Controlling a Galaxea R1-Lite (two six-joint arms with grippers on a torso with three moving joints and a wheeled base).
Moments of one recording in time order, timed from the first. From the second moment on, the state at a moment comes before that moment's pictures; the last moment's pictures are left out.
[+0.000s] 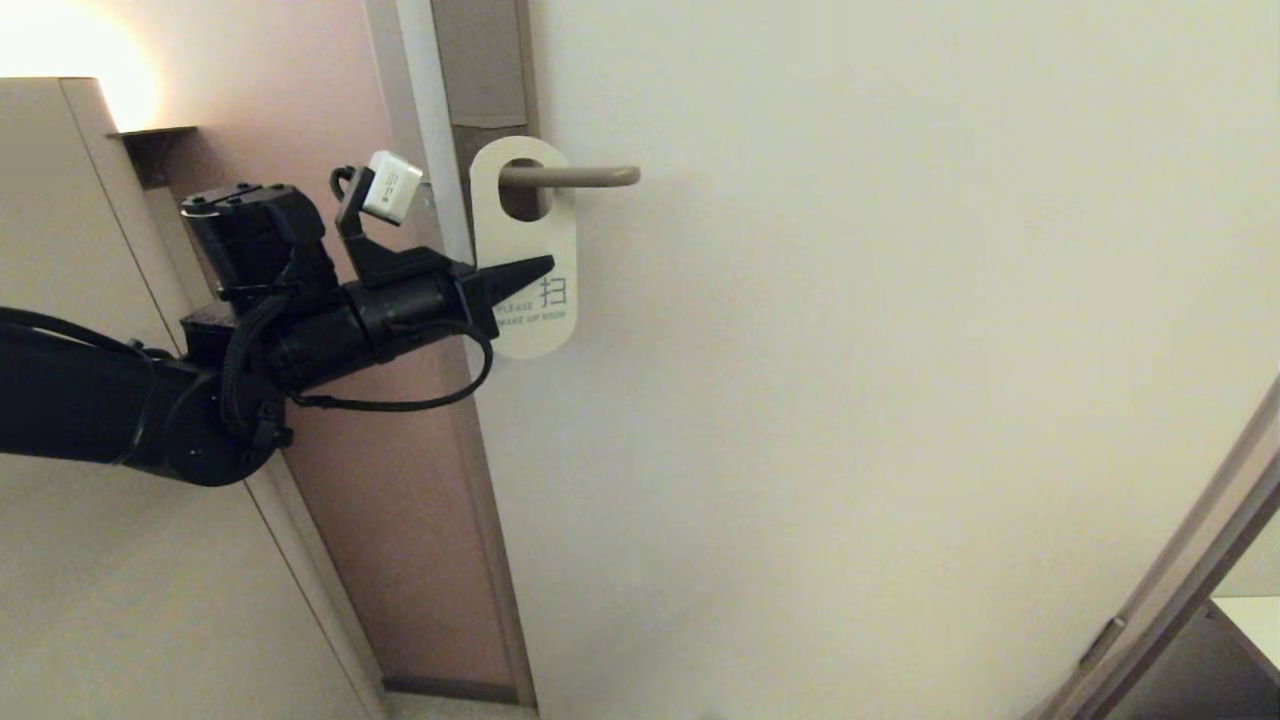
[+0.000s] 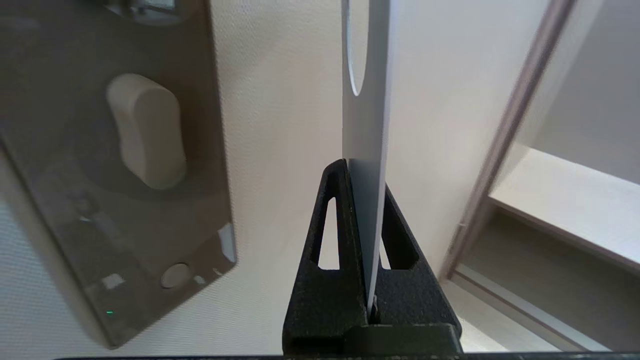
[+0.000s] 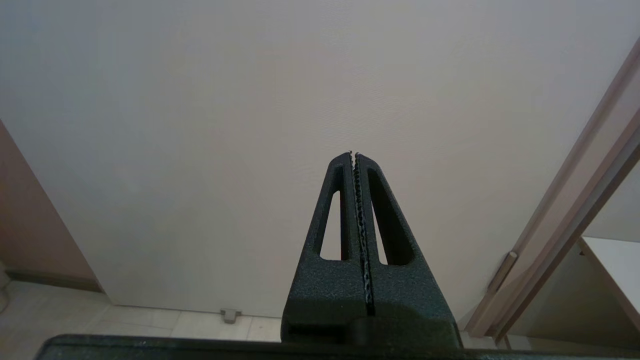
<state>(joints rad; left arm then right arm) -0.28 1.86 -1.07 -0.88 -0.63 -0.16 0.00 0.00 0.00 0.00 0.00 -0.01</state>
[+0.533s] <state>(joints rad) -0.33 1.85 -1.07 -0.88 -0.52 -0.13 0.00 0.00 0.00 0.00 0.00 -0.01</state>
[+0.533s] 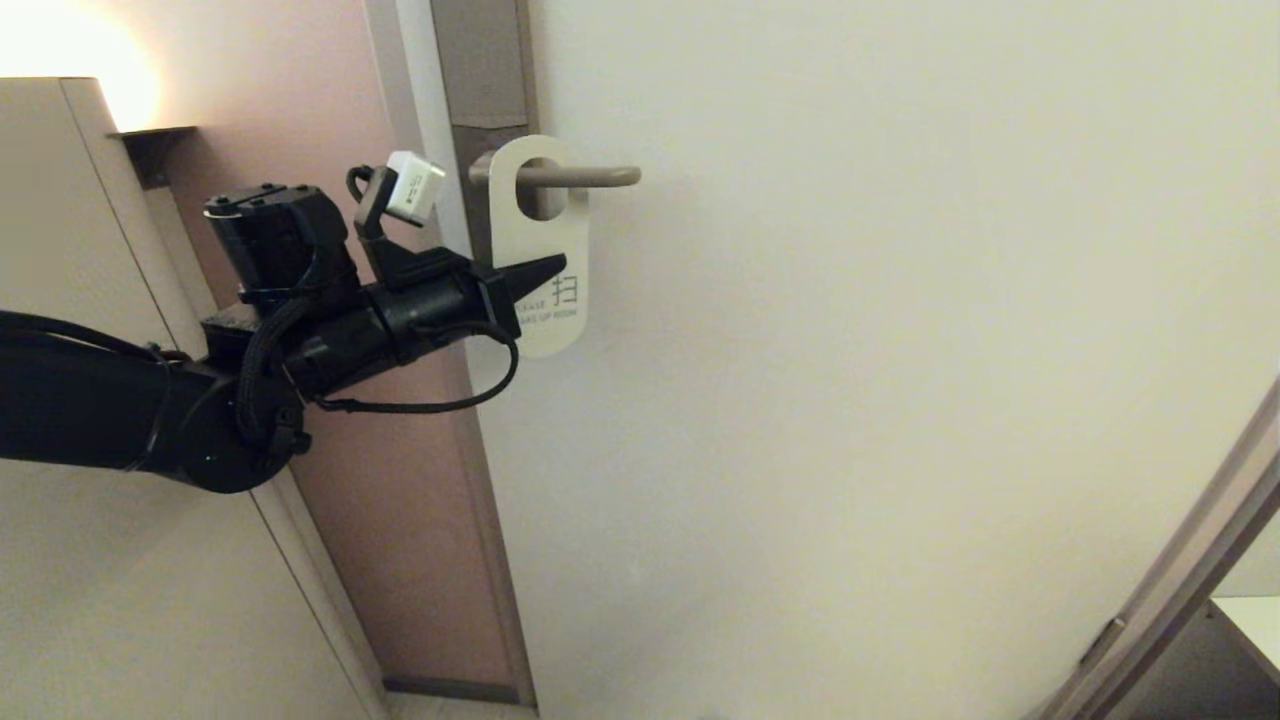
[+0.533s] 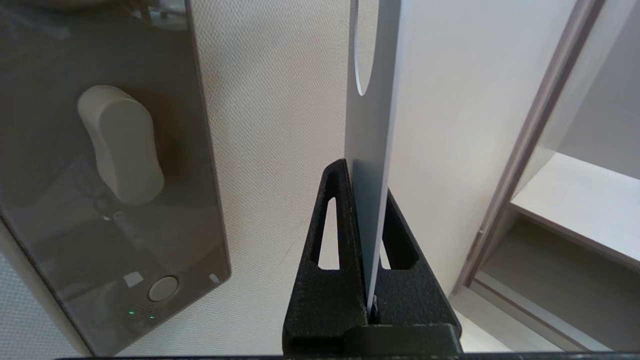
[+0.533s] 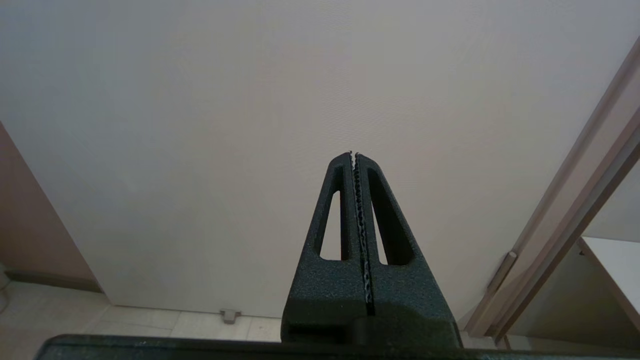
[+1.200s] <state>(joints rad) -0.34 1.85 -1.07 -0.86 -0.41 -0.06 0.00 0.00 0.00 0.00 0.00 -0.01</state>
